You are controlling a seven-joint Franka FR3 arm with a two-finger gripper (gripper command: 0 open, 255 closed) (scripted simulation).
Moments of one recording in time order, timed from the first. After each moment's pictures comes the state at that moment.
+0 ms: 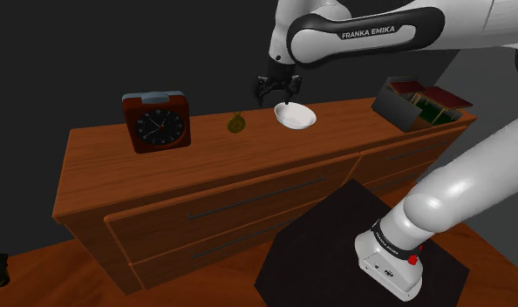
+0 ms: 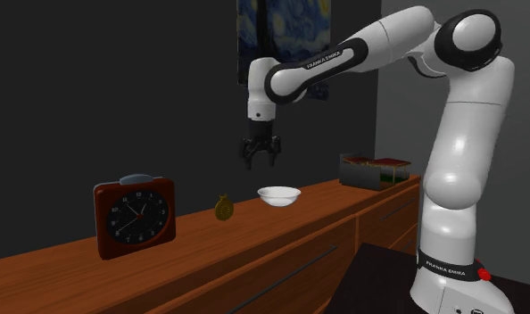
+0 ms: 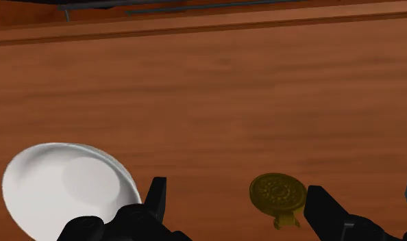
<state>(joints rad) -0.07 -0.17 0.37 -2.09 -0.10 2.01 0.71</state>
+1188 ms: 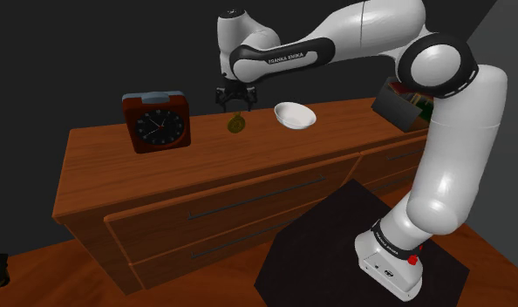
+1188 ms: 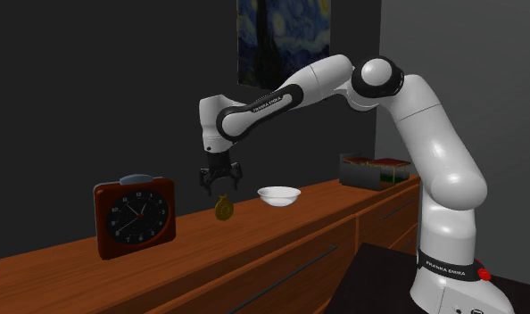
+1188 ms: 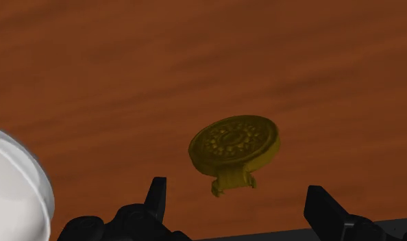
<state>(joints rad) 0.03 0.43 0.37 -1.59 -0.42 1.96 1.11</state>
